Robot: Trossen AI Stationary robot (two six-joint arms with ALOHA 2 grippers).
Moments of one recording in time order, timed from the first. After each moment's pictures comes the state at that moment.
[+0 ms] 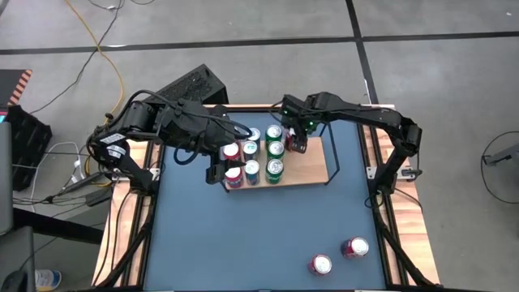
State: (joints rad) left arm -0.11 1.68 2.35 -1.22 -0.17 -0.05; right arm -0.39 1.72 1.58 -1.17 0.12 -0.09
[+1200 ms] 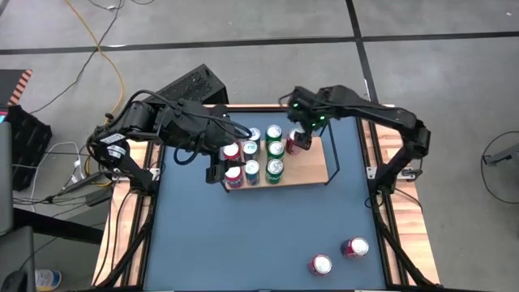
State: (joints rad) left arm -0.11 1.68 2.35 -1.22 -0.18 -0.02; right arm -0.39 1.64 1.67 -1.25 0.07 -0.02
